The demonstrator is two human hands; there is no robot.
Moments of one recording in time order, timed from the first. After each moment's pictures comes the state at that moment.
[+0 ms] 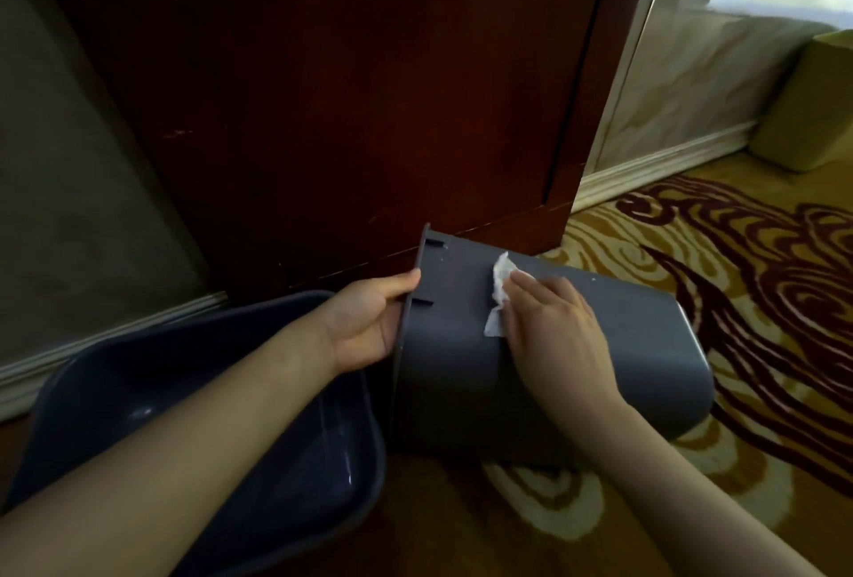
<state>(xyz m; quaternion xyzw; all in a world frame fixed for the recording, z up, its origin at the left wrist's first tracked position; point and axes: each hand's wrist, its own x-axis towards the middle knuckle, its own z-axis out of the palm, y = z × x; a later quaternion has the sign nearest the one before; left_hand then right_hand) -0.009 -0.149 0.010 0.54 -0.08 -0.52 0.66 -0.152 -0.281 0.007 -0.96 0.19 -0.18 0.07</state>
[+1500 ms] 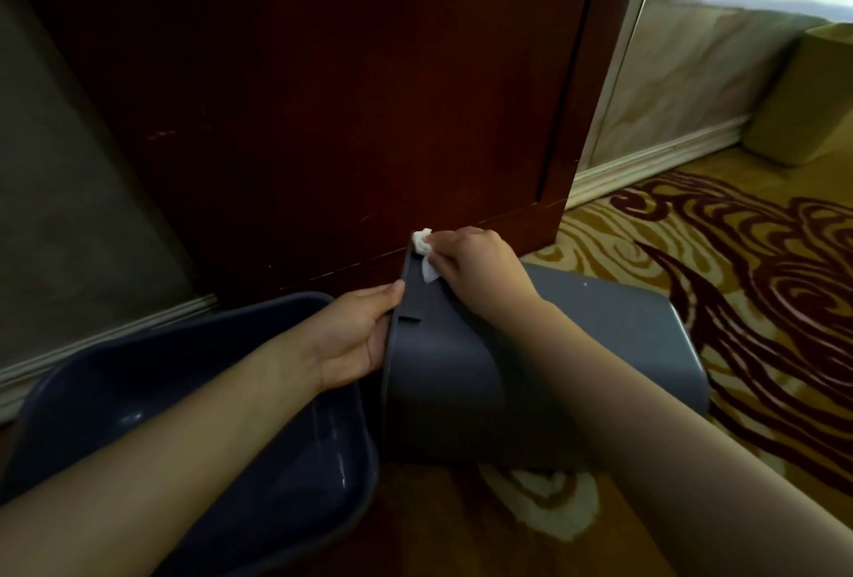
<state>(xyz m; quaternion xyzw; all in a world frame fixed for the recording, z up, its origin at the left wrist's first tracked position) -0.008 -0.145 0.000 0.54 -0.08 -0.51 0.67 -0.066 -0.300 0.014 -0.97 0.07 -0.19 0.15</state>
